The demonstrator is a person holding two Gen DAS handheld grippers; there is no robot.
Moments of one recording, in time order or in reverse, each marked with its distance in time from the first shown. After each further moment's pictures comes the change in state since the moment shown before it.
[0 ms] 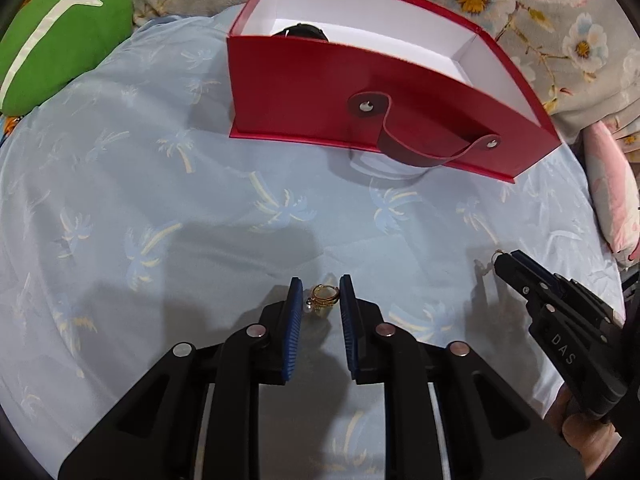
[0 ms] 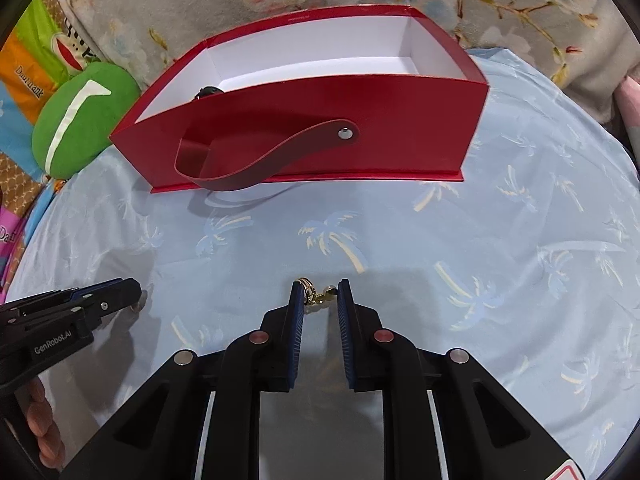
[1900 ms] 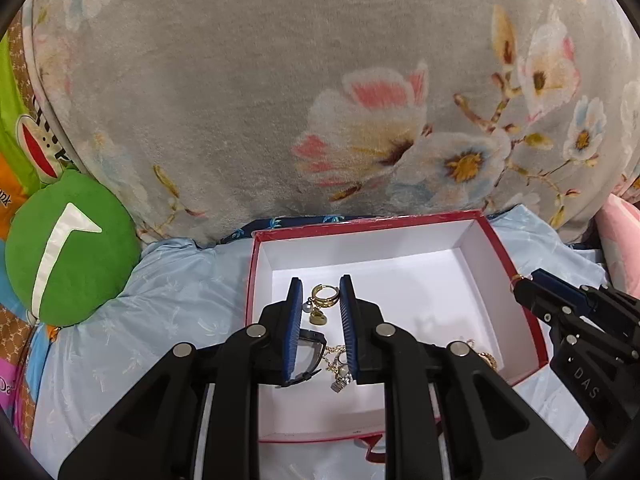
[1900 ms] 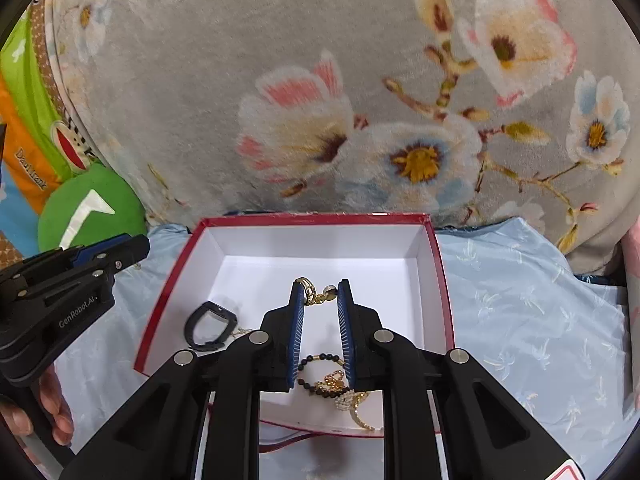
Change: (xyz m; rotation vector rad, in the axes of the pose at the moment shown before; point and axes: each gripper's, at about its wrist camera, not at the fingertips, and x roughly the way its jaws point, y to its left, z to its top) left arm -0.069 -0.061 0.212 0.197 -0.390 0.154; right arm -0.045 0.010 0.203 -0.049 -0.262 0.001
